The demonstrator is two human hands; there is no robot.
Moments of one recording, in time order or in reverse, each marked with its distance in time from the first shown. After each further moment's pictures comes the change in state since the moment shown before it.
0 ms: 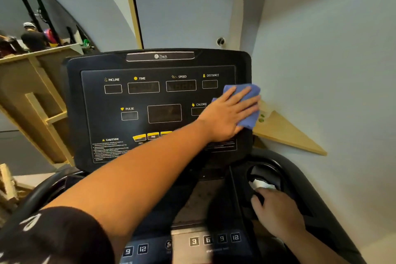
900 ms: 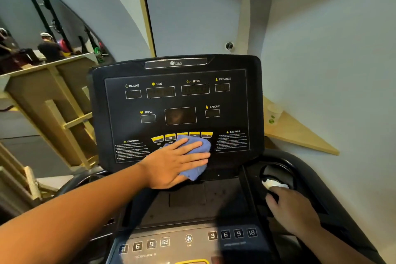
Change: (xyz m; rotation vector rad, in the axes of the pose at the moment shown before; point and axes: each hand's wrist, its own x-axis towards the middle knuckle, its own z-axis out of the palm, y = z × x) left_hand -0.207 -0.022 0.019 -0.157 -0.279 0.149; right_hand -0.003 -0.005 -0.006 0.029 -0.015 0.020
